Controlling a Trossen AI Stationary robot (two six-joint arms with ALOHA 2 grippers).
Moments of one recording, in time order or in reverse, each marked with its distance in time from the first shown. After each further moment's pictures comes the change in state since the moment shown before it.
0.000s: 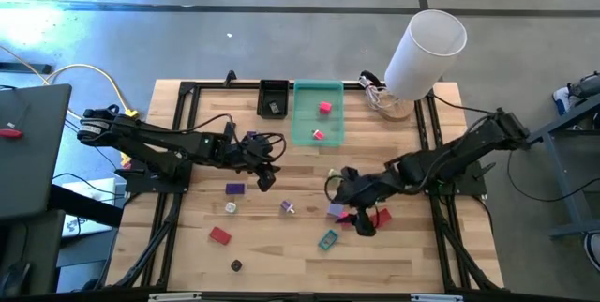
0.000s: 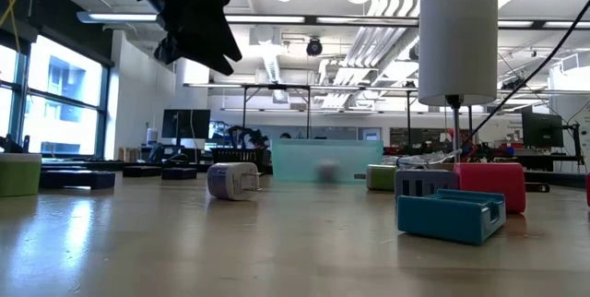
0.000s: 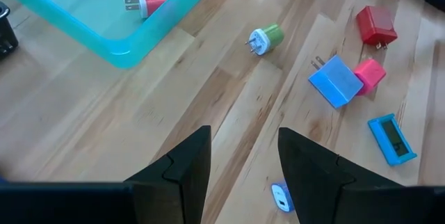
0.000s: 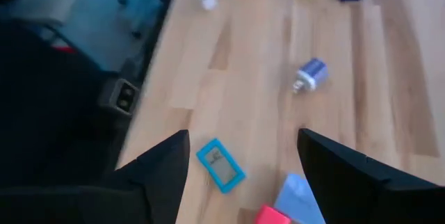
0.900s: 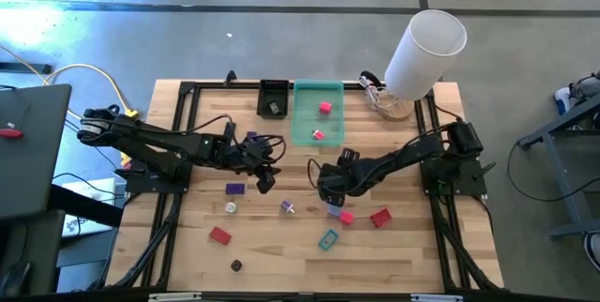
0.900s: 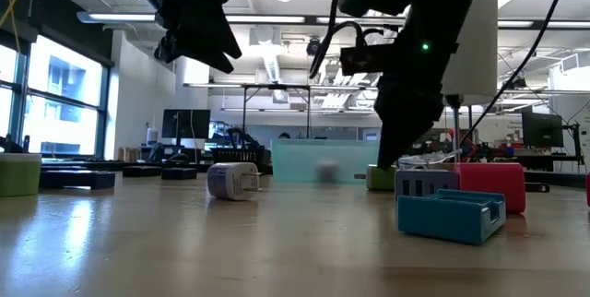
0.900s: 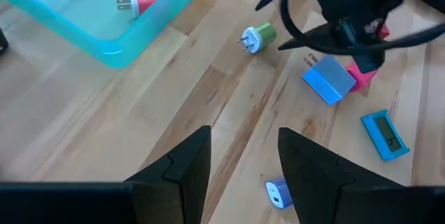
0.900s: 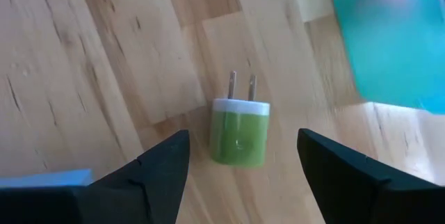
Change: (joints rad) left arm -0.018 -0.001 0.000 0.003 0.000 0.002; right arm -0.185 0.398 -0.001 -0.212 0.404 0.193
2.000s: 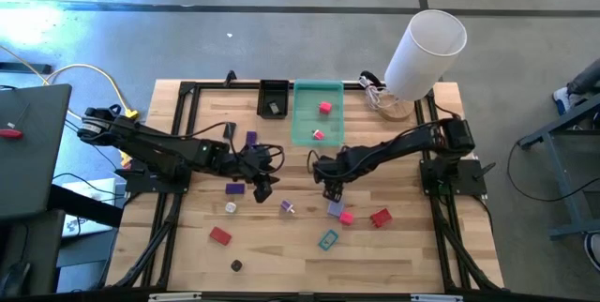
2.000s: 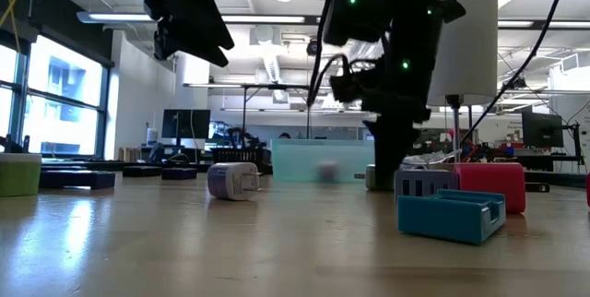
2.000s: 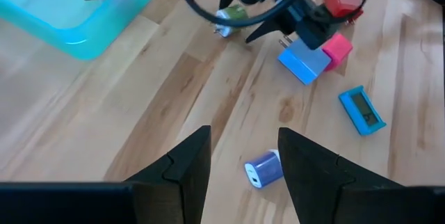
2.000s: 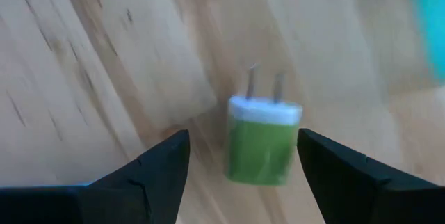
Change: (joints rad) left arm -0.075 0.000 0.000 -0.001 0.001 -0.002; right arm -0.117 0.047 0.000 0.032 -0.258 -0.016
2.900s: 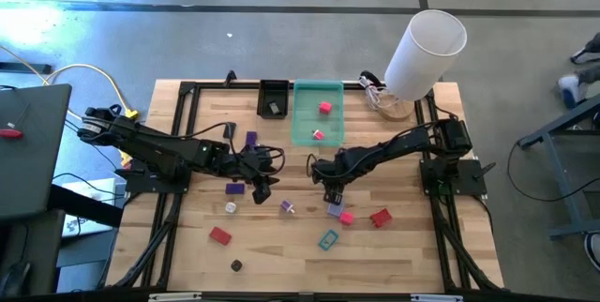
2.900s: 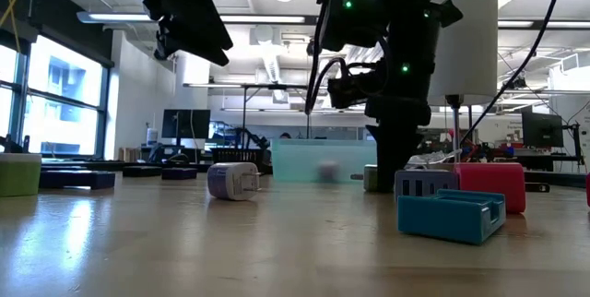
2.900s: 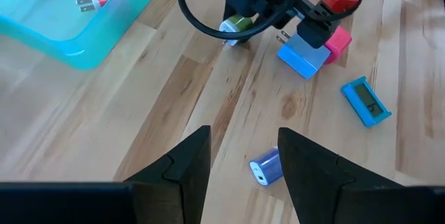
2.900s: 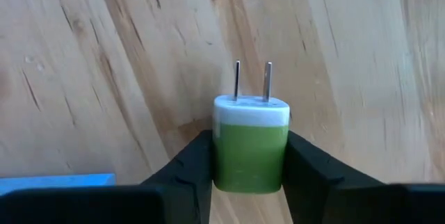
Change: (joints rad) left arm -0.003 0.000 0.000 0.001 -0.001 0.081; right arm -0.009 0.052 0.003 0.002 -0.033 -0.083
